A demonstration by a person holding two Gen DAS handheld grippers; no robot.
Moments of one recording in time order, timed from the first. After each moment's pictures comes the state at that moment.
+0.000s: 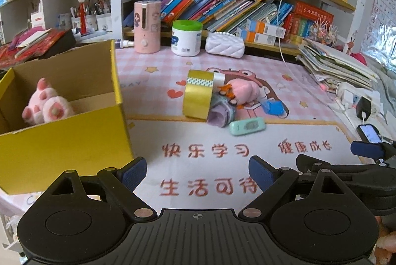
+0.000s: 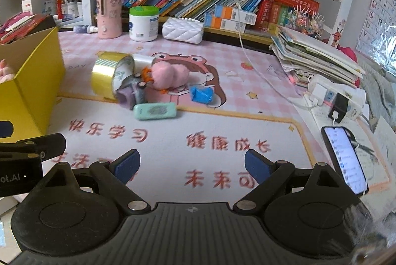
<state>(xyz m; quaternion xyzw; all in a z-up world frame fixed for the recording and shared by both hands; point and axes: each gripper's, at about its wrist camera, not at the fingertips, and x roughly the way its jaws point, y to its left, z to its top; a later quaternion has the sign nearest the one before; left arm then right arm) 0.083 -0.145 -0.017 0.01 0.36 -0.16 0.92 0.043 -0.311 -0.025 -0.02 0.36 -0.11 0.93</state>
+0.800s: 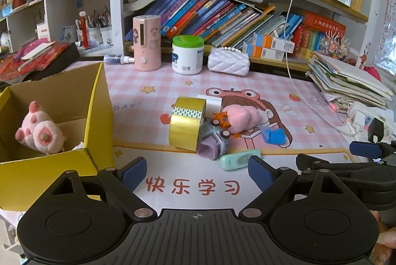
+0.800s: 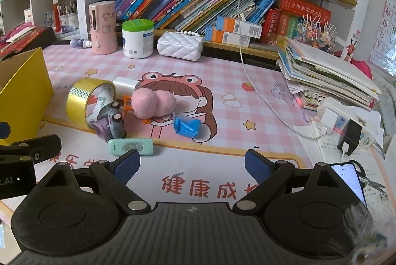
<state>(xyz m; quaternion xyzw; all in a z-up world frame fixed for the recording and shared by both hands) 0.110 -0.193 -0.005 0.01 0.34 -0.12 0.93 0.092 -0.364 -0.017 -0.02 0.34 -0.07 0.94</state>
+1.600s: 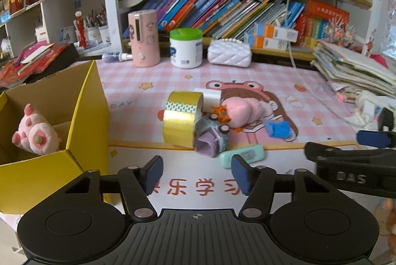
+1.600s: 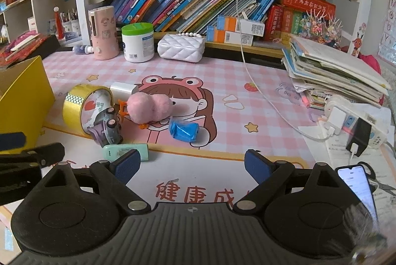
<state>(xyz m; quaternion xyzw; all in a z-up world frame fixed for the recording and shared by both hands) 0.123 -0.212 -0.019 0.04 0.35 -0.10 0.93 0.099 -0.388 -0.022 0.01 0.34 -0.05 0.94</state>
